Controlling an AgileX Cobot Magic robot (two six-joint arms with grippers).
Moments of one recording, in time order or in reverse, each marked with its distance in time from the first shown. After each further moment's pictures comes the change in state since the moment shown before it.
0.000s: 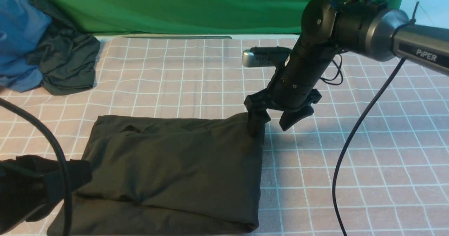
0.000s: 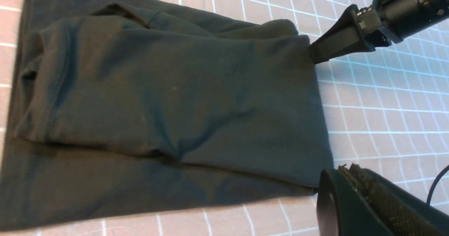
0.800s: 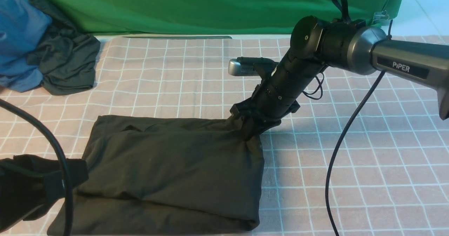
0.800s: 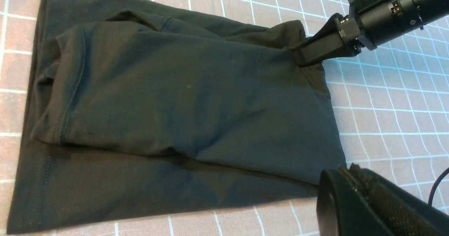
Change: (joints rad) right arm 0.001 0.071 -0.001 0.150 -0.089 -0.168; left arm 0.000 0.000 0.001 0.025 -0.001 -0.001
